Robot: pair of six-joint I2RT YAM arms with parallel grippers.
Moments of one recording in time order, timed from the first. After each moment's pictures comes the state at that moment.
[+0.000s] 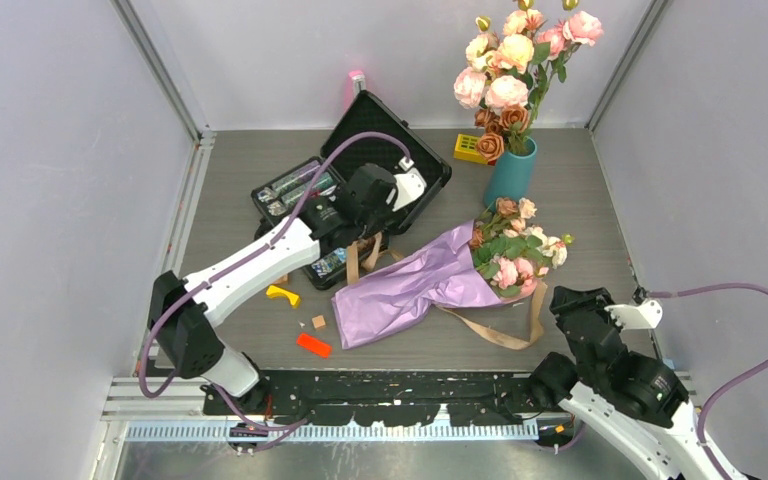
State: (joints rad) left arm -0.82 1.53 1.41 -0.58 -0.45 0.45; right arm 0.76 0.09 0.61 -1.16 0.93 1.26
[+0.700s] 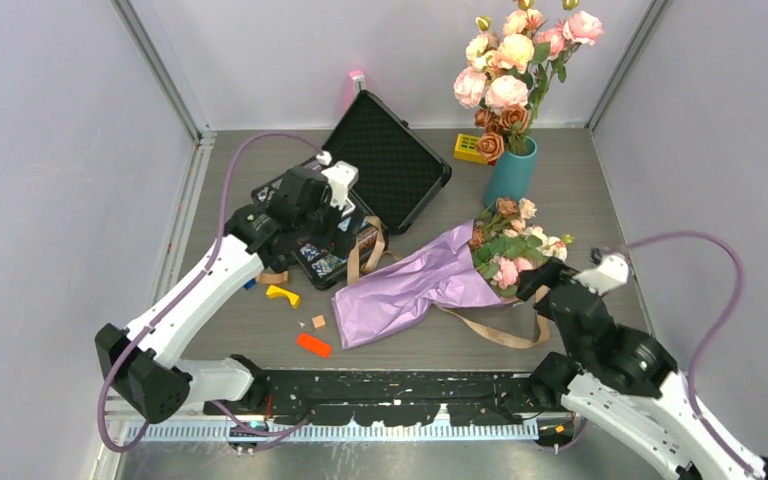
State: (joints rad) left arm -0.63 1.27 1.29 -0.76 -0.08 -0.02; right arm 0.76 0.26 0.68 -0.99 0.78 0.92
